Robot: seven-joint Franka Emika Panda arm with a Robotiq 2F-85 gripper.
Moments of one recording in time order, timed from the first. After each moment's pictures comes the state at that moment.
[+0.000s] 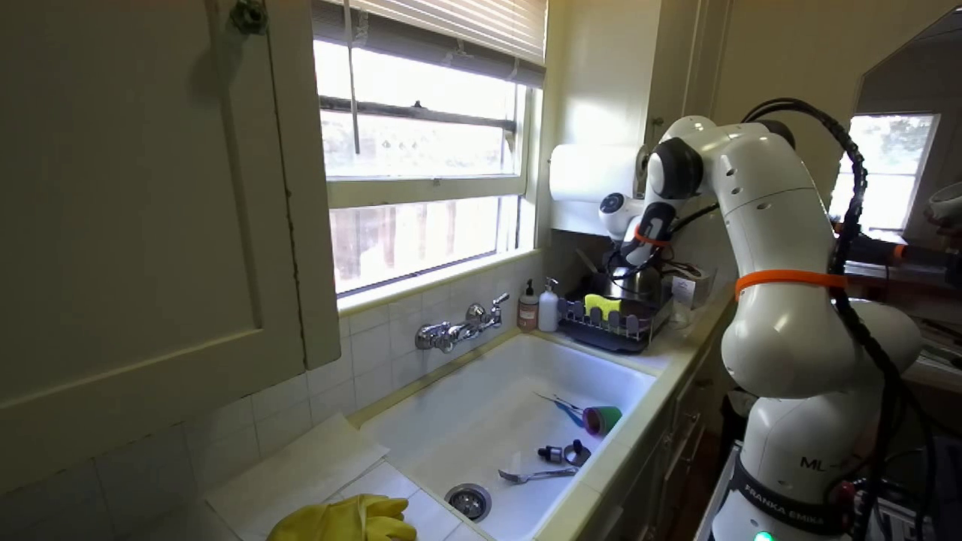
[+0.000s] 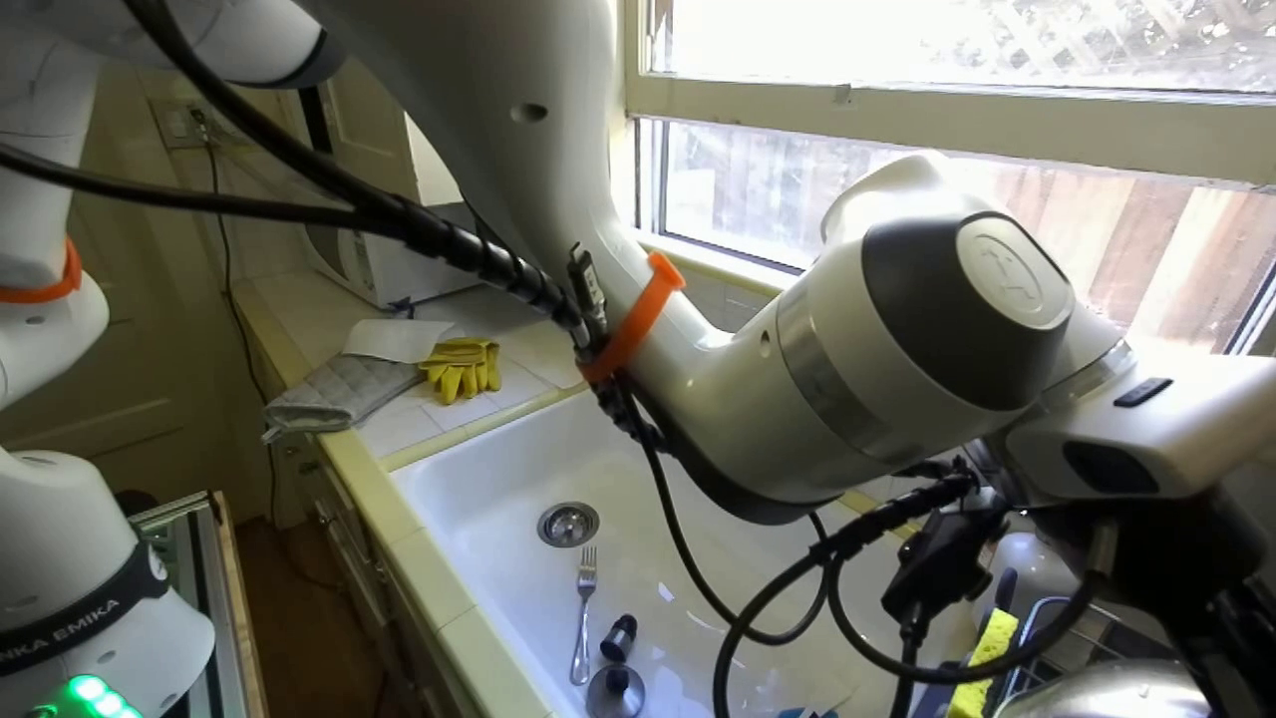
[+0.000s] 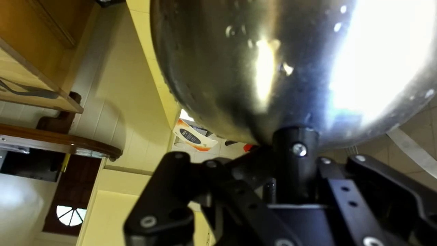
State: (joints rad) arm -0.54 0.55 -0.41 -1.67 -1.06 2.74 1.43
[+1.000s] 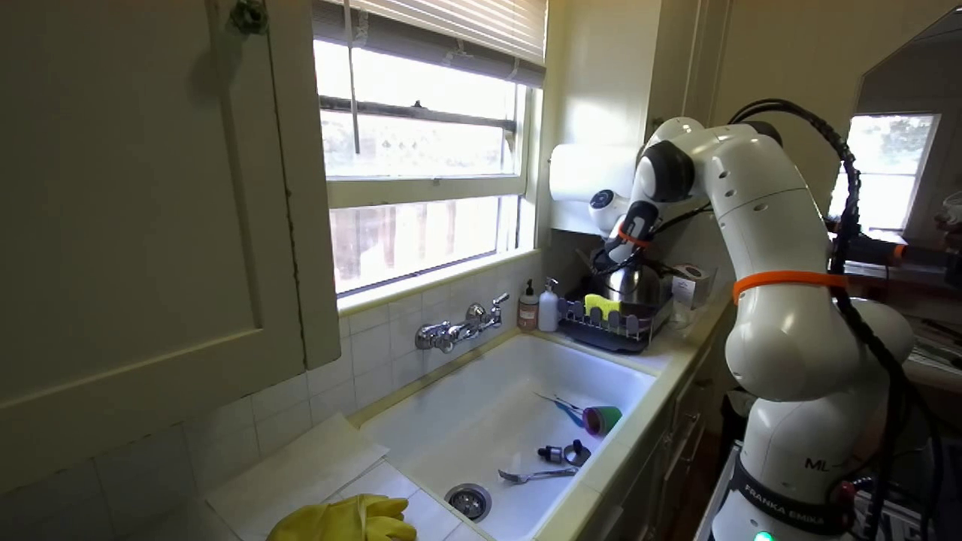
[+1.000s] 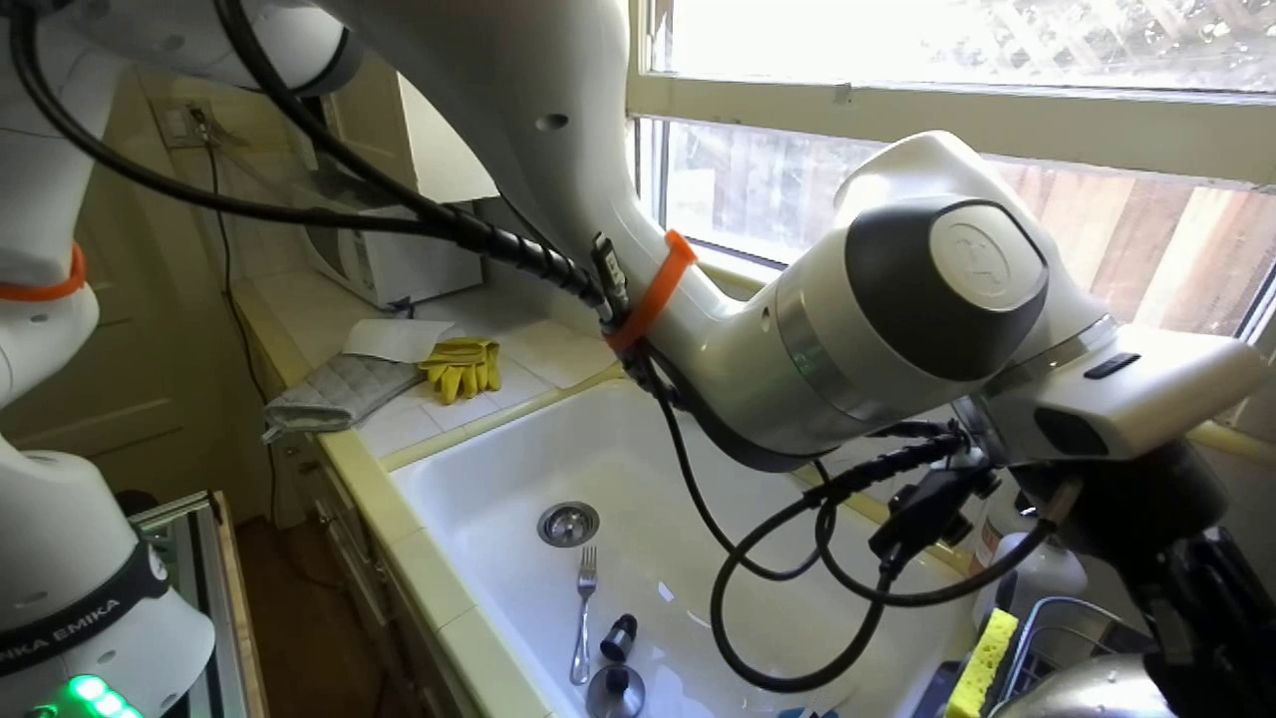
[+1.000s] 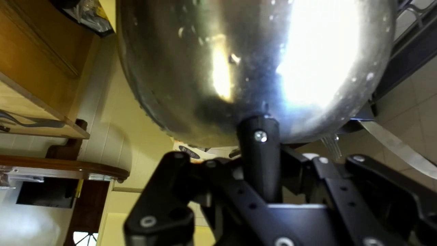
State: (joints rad) arm -0.45 0.57 -0.45 -1.65 -0.88 2.70 1.41
